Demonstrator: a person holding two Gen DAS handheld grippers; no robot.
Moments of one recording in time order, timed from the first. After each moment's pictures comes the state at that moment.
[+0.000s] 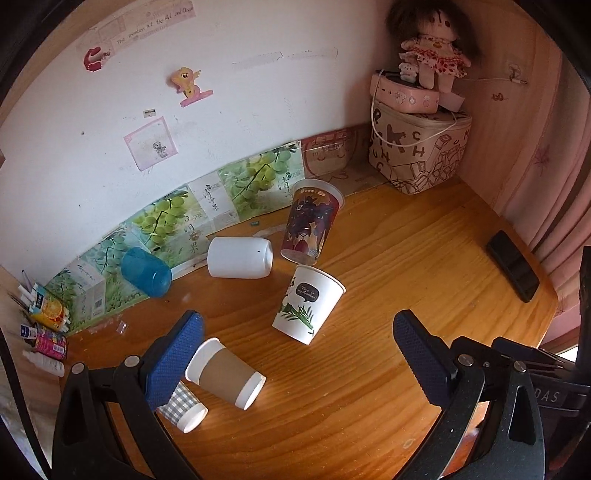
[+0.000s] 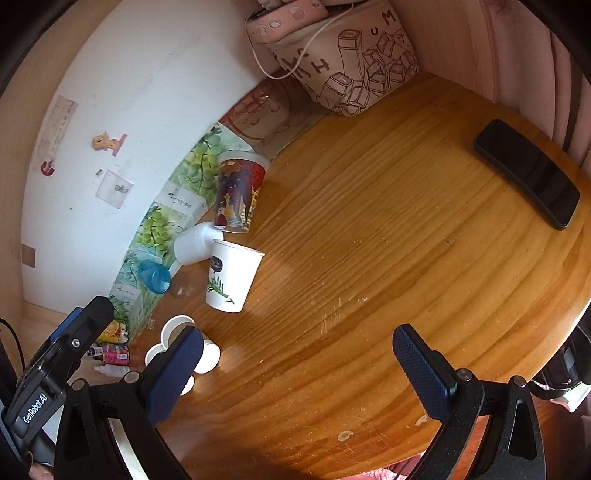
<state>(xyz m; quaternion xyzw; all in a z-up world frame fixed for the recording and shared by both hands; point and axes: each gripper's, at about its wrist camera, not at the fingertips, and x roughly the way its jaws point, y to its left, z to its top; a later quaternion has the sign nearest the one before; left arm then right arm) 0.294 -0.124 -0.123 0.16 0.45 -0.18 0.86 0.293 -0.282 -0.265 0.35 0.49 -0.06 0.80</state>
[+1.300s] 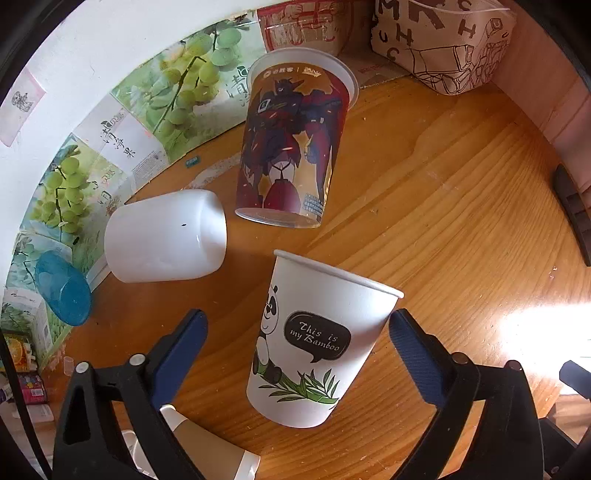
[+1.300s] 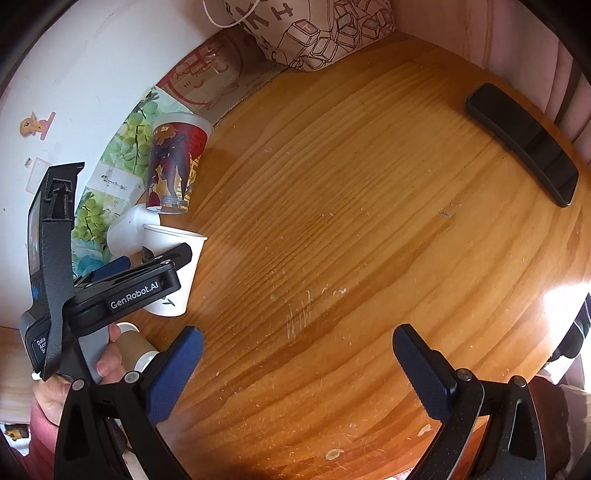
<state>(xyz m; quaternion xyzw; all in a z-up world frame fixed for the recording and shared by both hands) 0.396 -0.165 -0.271 0.23 0.57 -0.21 0.76 0.323 -0.268 -0.312 0.33 0.55 -0.13 0.75</state>
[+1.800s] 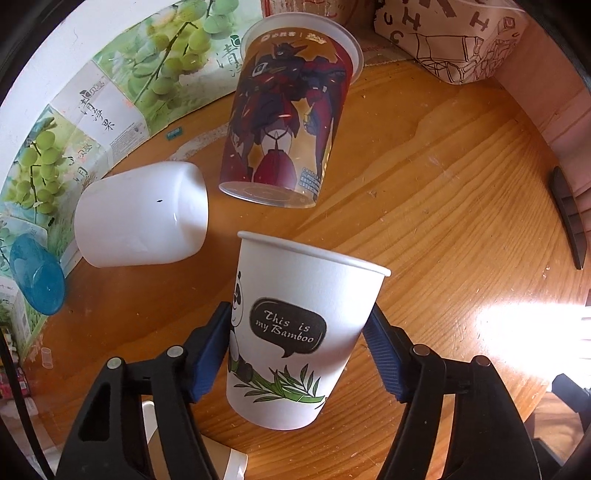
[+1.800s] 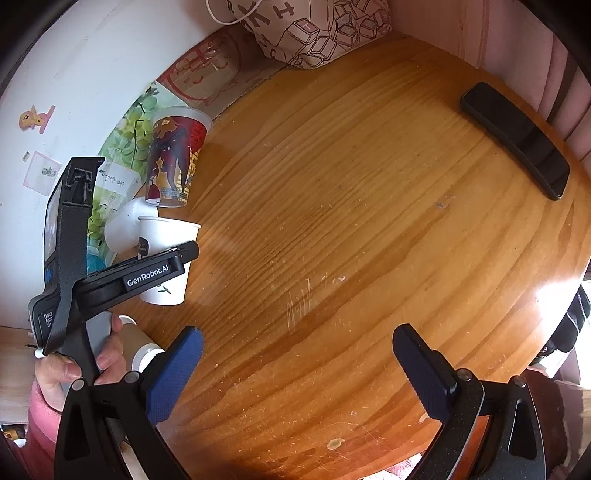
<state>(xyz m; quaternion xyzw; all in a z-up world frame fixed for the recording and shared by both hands) 0.411 -0.161 -0.292 0.20 0.61 -0.22 0.73 0.318 -0.260 -0.307 0.31 0.56 -0.13 0.75</state>
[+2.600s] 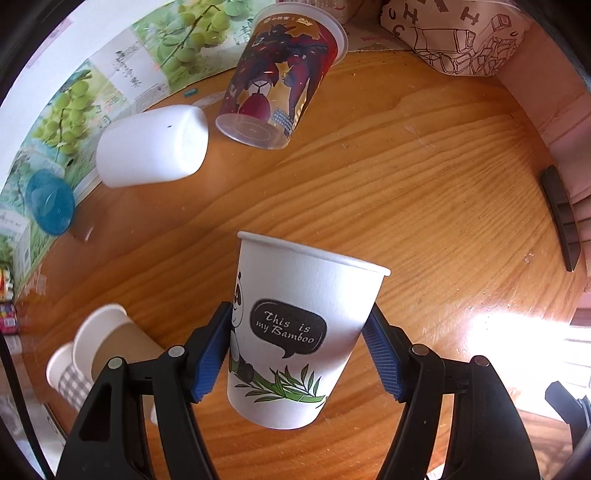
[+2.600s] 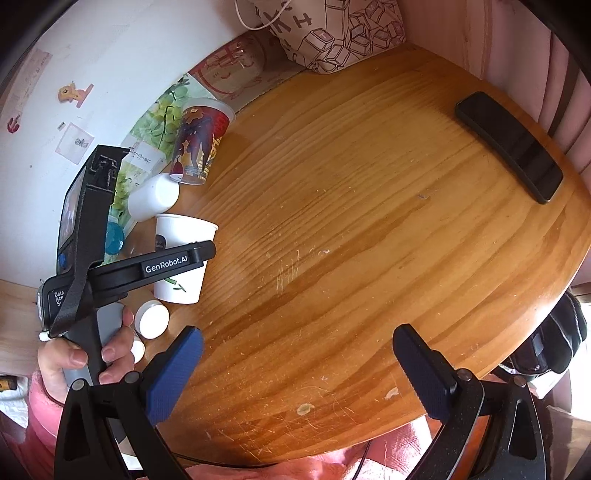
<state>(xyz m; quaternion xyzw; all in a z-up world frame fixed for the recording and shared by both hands) 0.377 -0.141 -0.295 0.16 0.63 -0.16 0.74 0.272 -0.271 -0.287 0.28 0.56 -0.07 0.78</state>
